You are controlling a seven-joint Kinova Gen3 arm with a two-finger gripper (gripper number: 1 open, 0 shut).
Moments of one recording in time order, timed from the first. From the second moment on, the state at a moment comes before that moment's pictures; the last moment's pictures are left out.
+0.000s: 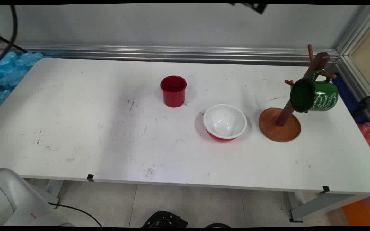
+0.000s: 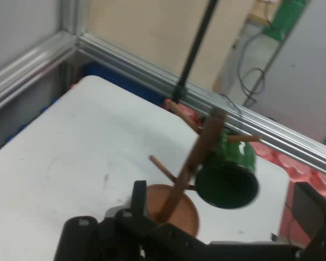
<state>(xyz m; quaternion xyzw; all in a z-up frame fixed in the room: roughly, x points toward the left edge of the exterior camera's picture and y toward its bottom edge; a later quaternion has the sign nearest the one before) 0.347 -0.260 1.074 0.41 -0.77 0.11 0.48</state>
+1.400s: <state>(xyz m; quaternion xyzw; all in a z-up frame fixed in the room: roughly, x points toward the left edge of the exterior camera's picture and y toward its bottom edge) 0.187 -0.299 0.949 0.36 -0.81 0.04 0.46</state>
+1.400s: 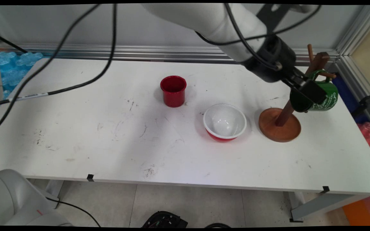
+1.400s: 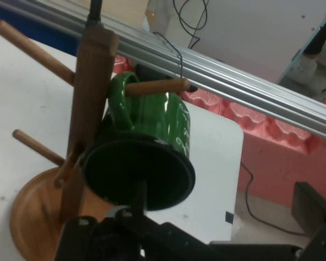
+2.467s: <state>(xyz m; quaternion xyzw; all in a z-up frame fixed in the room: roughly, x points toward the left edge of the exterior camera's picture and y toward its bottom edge) 0.138 -0.331 0.888 0.39 -0.79 0.01 0.48</state>
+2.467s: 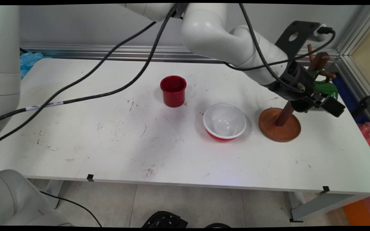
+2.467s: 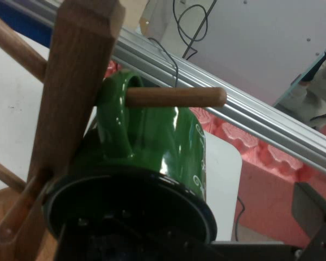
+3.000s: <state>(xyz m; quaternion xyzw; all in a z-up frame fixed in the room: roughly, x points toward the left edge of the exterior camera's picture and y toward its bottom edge) 0.132 -0.332 0.879 0.40 -0.77 0.00 0.50</state>
